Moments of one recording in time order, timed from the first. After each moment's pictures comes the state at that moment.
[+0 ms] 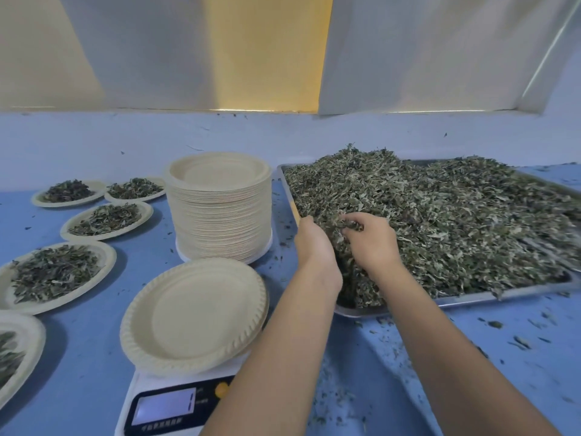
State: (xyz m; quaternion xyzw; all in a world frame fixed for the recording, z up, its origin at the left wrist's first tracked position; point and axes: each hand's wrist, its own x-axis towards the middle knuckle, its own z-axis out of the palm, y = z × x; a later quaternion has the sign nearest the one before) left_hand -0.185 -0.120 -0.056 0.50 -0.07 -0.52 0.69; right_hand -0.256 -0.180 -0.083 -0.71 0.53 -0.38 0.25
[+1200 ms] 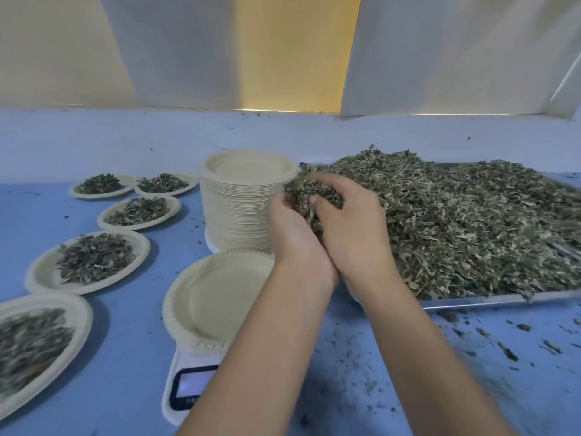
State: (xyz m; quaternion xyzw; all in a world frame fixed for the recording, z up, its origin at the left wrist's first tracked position) left_hand -0.156 -0.047 -0.015 0.25 -0.05 -0.52 0.81; right_hand -0.205 -0.067 -0.020 -0.73 0.37 -0.49 0.30
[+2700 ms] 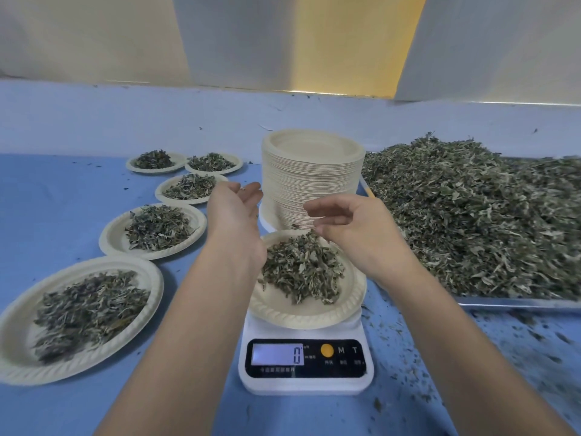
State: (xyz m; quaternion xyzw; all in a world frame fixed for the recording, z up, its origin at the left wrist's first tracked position) left_hand -0.030 0.016 -0.030 0.48 -0.07 -0.40 0.78; right_hand -0.155 -0.057 -0.056 -0.79 0.30 -0.34 0.41
